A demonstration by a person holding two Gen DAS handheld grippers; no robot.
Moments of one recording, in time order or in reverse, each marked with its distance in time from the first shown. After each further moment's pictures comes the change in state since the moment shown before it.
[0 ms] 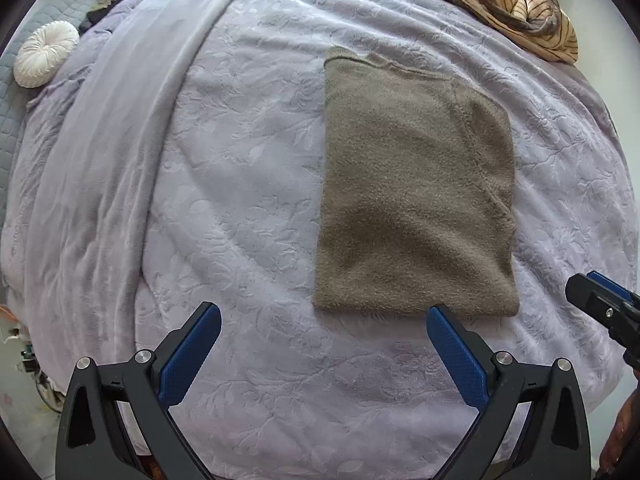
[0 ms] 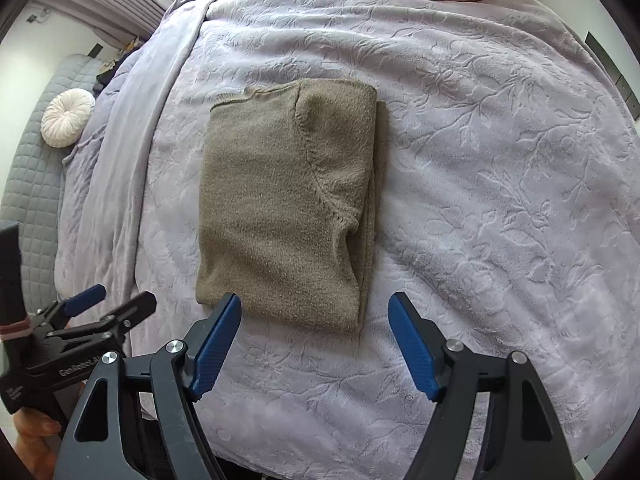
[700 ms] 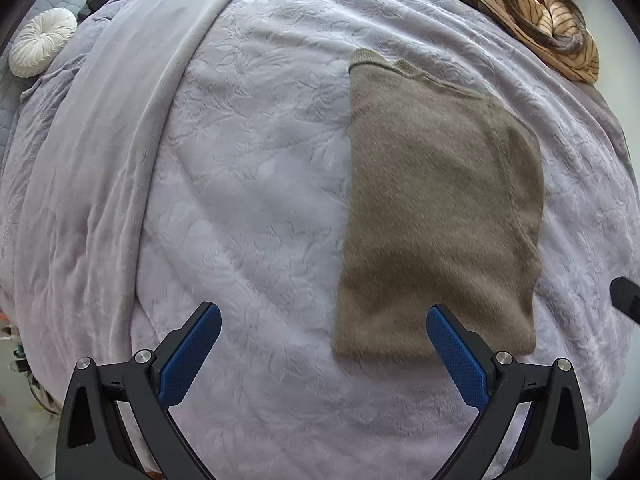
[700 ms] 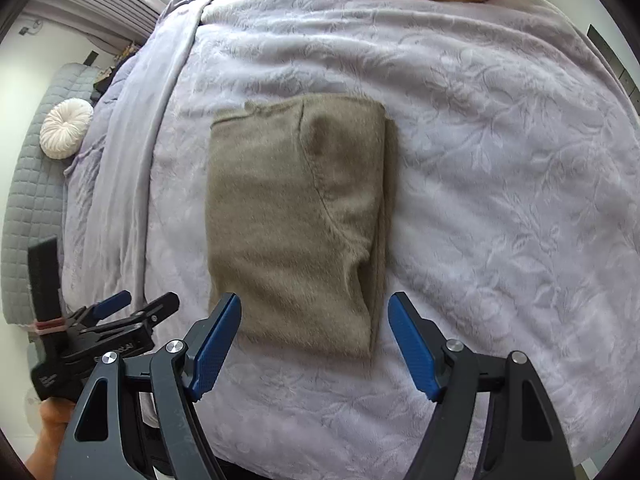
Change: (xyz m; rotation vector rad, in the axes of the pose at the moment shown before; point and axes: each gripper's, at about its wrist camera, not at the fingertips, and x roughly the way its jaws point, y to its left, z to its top) left arm 0.029 0.027 0.041 -0.029 0.008 -0.013; right arm 0.001 0.005 0.038 0.026 0.021 0.027
